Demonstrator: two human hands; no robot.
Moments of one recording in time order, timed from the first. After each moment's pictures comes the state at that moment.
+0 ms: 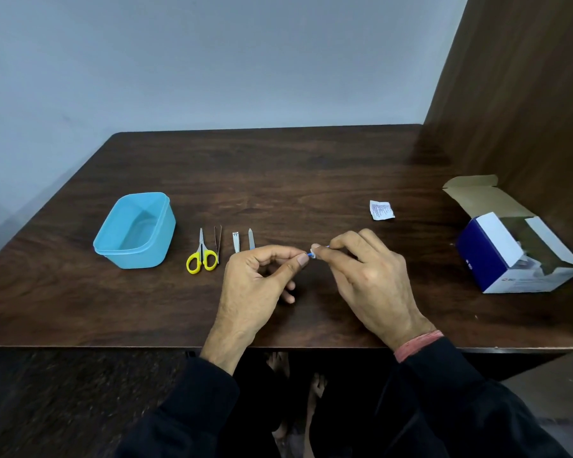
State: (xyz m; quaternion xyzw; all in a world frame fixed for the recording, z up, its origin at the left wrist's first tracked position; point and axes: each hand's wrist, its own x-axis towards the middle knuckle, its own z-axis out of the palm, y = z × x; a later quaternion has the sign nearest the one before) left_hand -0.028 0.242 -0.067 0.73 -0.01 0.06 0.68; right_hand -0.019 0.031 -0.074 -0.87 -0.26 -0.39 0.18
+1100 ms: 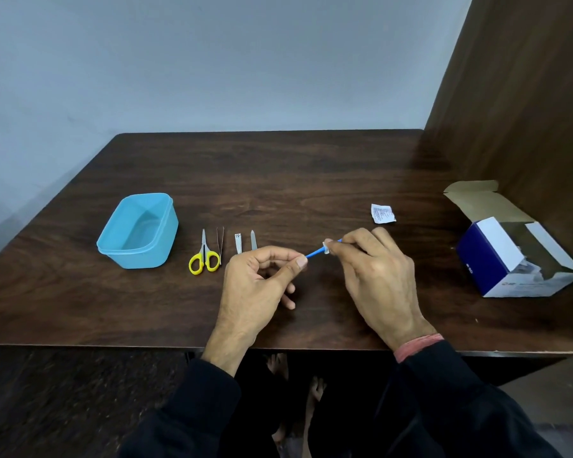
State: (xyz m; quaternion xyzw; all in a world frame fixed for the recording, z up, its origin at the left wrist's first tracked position) left_hand -0.030 0.244 -0.066 0.73 0.01 0.05 0.68; right_hand -0.017 0.030 -0.074 -0.90 -0.19 -0.37 0.17
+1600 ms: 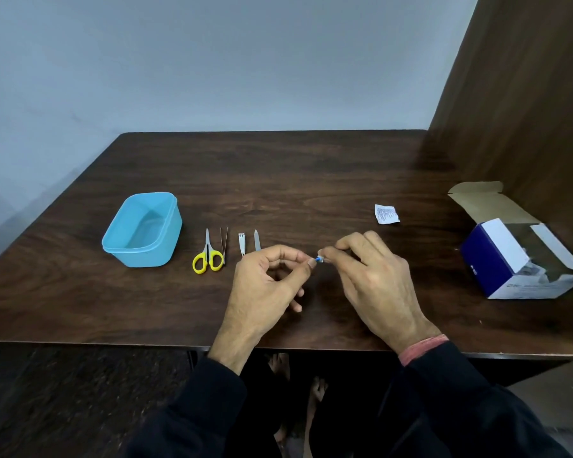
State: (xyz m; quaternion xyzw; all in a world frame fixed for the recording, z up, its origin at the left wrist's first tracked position) left_hand -0.030 0.241 -0.067 0.75 -0.01 0.03 0.66; right_hand -0.019 0.031 -0.074 -0.88 -0.25 -0.36 0.16
